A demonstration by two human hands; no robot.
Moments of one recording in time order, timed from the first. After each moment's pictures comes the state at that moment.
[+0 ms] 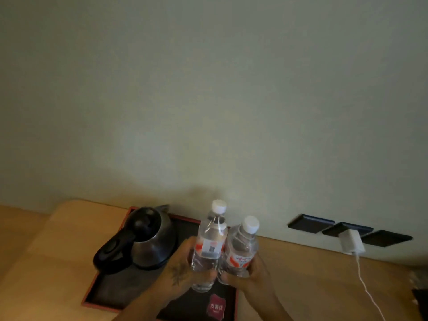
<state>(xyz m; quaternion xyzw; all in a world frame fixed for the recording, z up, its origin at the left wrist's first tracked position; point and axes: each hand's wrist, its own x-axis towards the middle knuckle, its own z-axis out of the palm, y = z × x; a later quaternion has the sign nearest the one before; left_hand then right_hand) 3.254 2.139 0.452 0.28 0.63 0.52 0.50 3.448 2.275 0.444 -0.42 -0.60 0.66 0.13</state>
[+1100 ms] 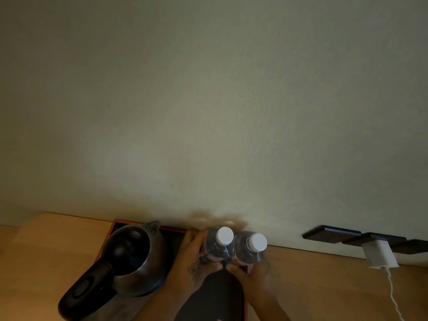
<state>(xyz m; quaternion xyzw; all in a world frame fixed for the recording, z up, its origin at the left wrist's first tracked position) 3.233 2.215 0.392 0.34 0.69 0.51 0.39 3.402 2.316 0.376 -0.55 -0.67 0.49 0.11</state>
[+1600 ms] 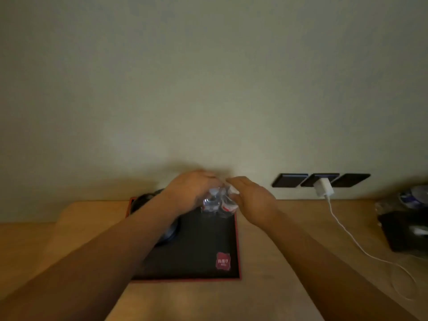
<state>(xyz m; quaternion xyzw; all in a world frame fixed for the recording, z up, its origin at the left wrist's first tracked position) 3.191 2.234 0.597 0.74 0.65 0.11 0.14 3.394 2.325 0.569 -0.37 -0.90 0.22 0.01</state>
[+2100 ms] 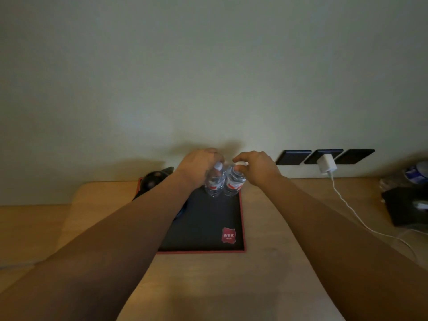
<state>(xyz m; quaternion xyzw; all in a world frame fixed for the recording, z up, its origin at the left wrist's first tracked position) 3.218 2.231 0.582 0.69 0.71 0.03 0.11 3.392 2.327 0.565 -0.47 -0.84 0.27 0.02</state>
